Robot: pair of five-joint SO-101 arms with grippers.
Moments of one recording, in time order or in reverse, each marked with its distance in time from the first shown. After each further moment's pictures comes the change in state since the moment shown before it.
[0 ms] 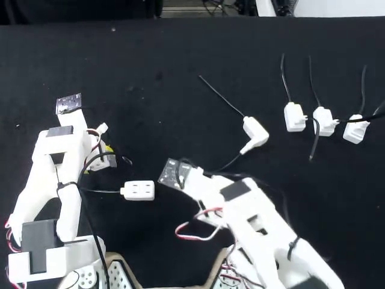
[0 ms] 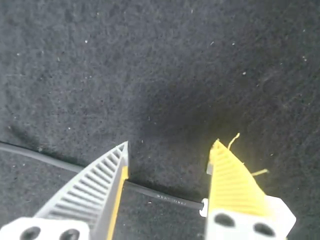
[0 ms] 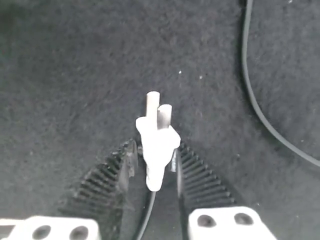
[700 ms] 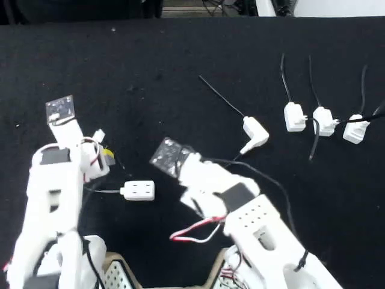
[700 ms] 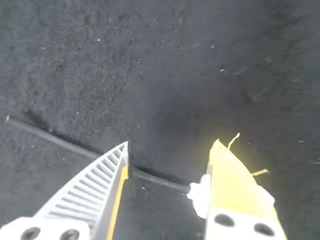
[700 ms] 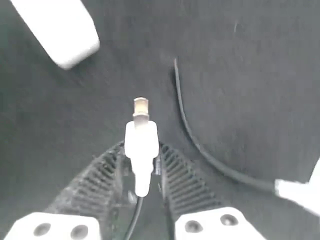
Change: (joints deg) left arm 1.1 -24.4 12.4 0.0 3.6; right arm -5.6 -10.9 -5.8 -0.4 -13.4
